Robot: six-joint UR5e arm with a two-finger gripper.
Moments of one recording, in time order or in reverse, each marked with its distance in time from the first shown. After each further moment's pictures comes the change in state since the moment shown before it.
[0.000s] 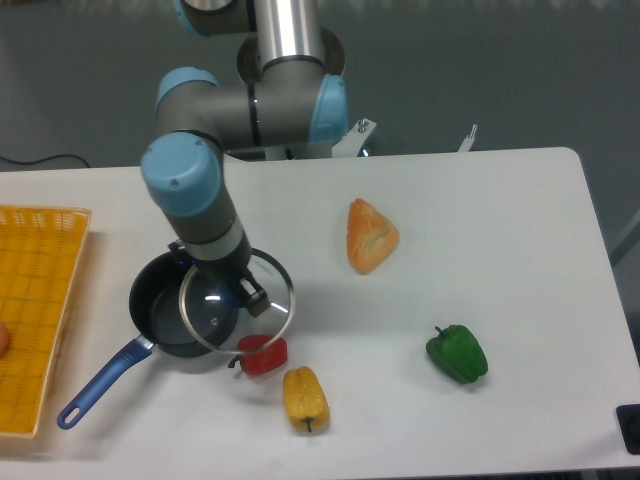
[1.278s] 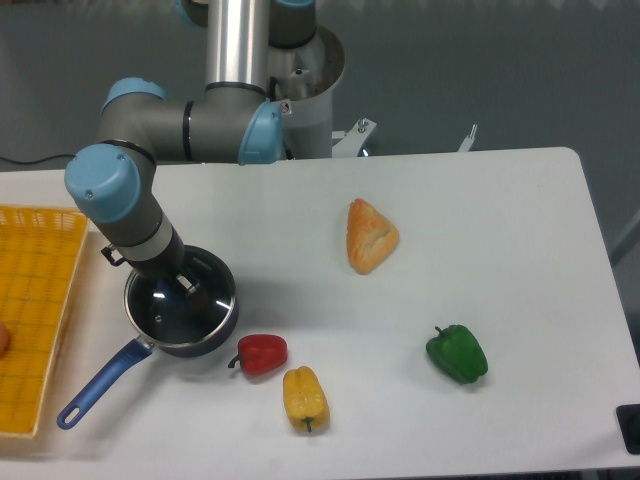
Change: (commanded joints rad) arm -0.187 -0.011 -0.057 0.040 -0.003 -0.316
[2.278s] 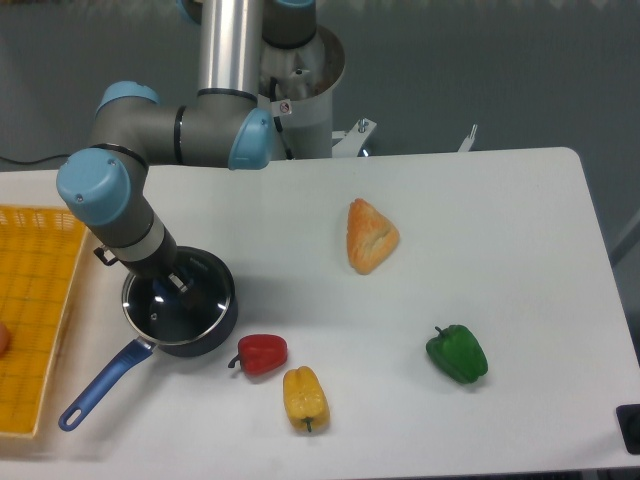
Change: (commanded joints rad) arm -0.049 -0.032 -0.025 0.009 0.014 -0.060
